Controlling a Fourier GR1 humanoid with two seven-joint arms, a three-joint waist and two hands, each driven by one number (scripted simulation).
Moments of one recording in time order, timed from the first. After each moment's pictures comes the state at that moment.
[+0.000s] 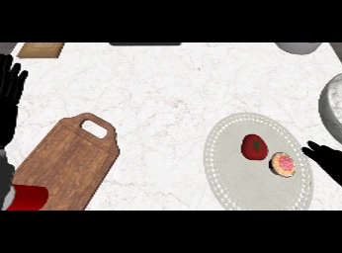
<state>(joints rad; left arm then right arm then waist) -0.24 0.37 0.15 -1.50 0.22 0.09 -0.01 0.16 -1.05 0.19 -2.33 0.14 0.30 0.61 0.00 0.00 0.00</state>
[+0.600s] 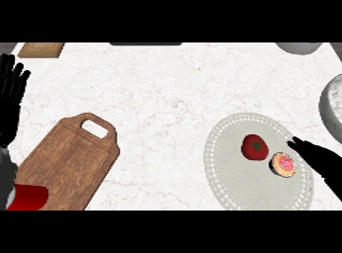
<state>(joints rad) -0.25 0.35 0.17 -1.49 0.19 0.07 -0.02 0.13 -0.81 0.25 -2.07 0.39 0.34 0.46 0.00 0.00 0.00</state>
